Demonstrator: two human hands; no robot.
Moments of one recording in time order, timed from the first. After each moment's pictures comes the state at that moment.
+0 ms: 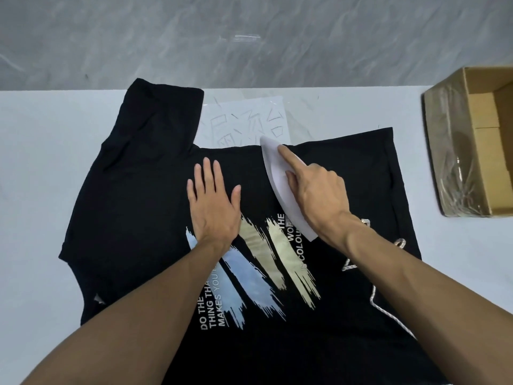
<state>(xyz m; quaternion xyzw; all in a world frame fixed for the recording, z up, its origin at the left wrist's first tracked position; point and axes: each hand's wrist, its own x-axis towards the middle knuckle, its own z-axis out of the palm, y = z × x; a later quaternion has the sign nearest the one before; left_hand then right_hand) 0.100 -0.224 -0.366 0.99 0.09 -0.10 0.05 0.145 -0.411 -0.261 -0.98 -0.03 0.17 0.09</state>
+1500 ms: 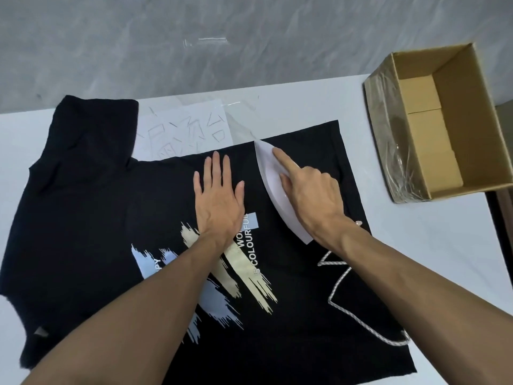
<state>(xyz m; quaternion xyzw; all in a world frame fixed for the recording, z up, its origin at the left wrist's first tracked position) 0.126 -0.331 -0.368 0.99 0.00 -0.09 0.06 0.134 -0.503 -0.264 -0.99 0.02 0.15 0.07</state>
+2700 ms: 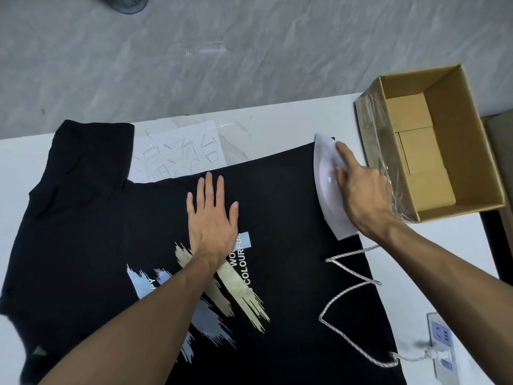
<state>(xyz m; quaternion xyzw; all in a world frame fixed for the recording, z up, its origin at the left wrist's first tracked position) 0.128 -0.335 -0.364 0.99 0.00 -0.11 0.06 0.163 -0.604 -0.257 -0.98 0.15 0.11 0.08</state>
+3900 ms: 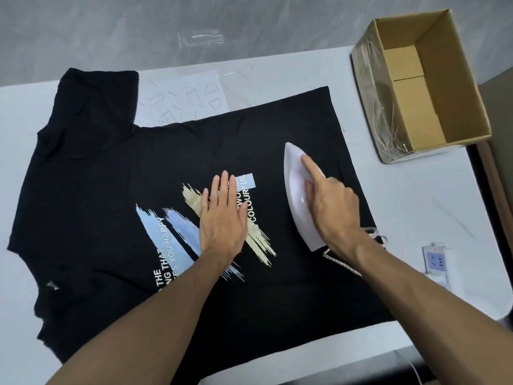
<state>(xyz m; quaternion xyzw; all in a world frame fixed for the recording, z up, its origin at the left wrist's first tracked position) 0.005 -0.323 -0.362 0.99 -0.05 -0.10 0.07 0.022 -0.525 -0.256 -0.98 0.12 0.14 0.11</state>
